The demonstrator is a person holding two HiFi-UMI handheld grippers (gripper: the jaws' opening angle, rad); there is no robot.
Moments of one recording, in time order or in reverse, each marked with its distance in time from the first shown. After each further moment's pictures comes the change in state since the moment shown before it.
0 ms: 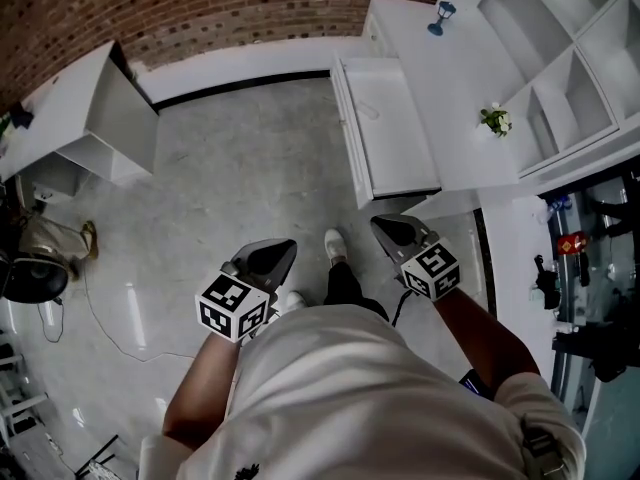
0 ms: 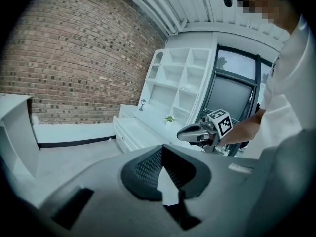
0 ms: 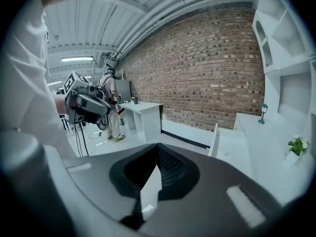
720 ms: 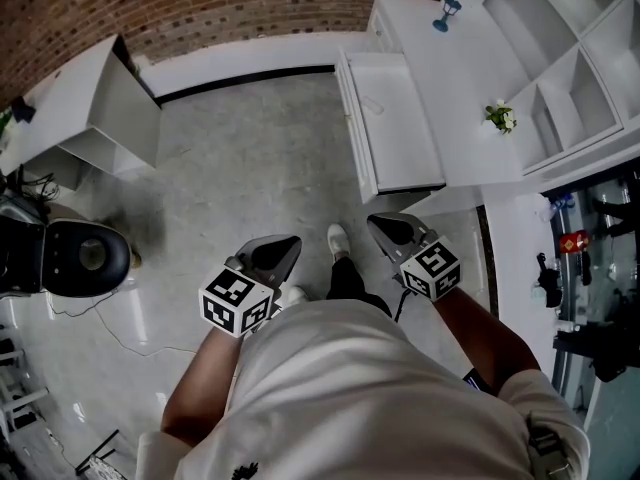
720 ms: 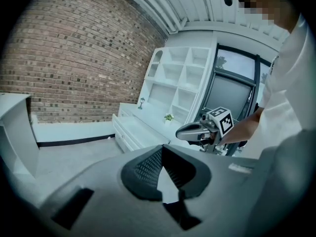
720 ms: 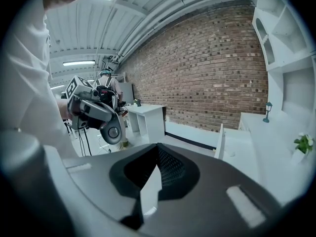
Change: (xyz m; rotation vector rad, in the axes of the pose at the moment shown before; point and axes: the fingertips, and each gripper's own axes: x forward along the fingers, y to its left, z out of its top) left arm -0.002 0.000 -0.005 -0.003 0.018 -0.012; right arm 0.007 0.020 0.009 0.017 -0.023 0.039
